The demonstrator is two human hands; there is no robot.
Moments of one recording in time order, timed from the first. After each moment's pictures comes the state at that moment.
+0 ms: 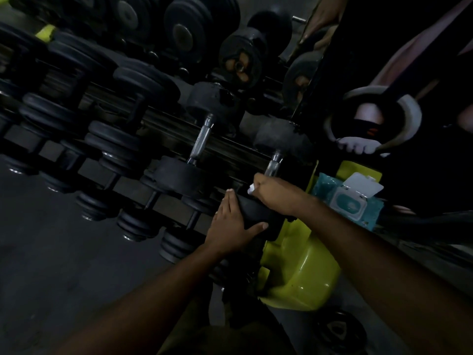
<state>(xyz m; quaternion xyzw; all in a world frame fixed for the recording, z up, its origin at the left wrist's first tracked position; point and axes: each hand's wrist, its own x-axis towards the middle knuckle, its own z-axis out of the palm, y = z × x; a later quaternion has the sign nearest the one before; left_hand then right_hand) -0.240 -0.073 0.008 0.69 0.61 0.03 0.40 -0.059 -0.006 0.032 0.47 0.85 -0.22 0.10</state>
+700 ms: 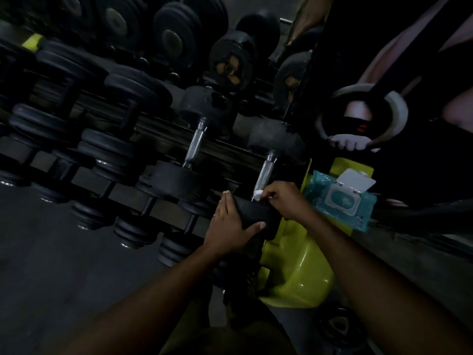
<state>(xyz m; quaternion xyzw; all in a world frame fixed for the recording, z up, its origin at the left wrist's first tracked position) -0.240 -0.073 0.011 0.69 0.60 0.03 0.41 -0.042 -0.037 0.020 0.68 0.62 -0.38 -0.11</state>
